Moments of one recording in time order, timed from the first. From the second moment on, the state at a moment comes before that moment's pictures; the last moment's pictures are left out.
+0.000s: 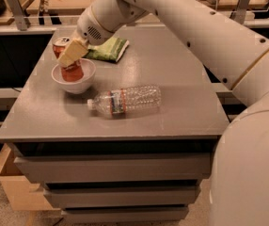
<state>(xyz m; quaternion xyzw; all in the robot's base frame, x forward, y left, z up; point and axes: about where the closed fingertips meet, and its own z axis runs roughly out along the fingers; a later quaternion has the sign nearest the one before) 0.641 0.174 0.937 -0.62 0.66 0.25 0.35</state>
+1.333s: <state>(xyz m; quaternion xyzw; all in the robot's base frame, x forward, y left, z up) 0.637 0.183 0.932 -0.62 0.66 0.25 0.34</state>
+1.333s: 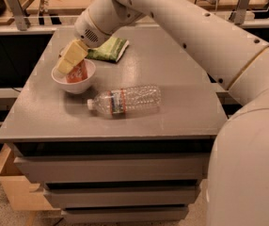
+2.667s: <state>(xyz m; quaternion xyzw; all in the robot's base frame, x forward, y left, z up) 0.635 0.065 0.948 -0.59 0.68 0.24 0.37</state>
